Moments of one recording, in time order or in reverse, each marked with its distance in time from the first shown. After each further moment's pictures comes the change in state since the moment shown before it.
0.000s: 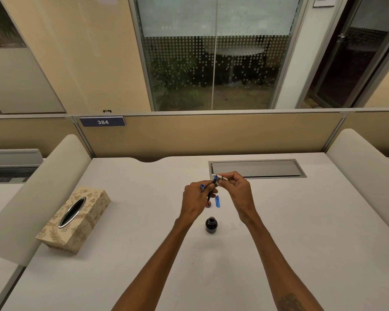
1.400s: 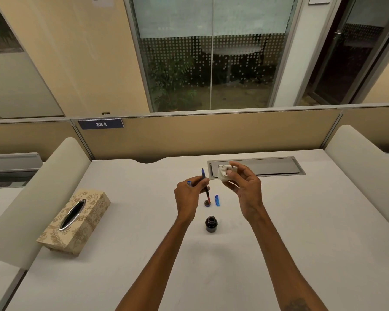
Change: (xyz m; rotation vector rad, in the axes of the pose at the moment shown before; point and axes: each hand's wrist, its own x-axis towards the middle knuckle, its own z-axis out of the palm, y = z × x) left_hand -0.002 0.005 -0.002 -0.380 0.248 -0.189; right_hand -0.009 -0.025 -0.015 0.476 0.057 0.061
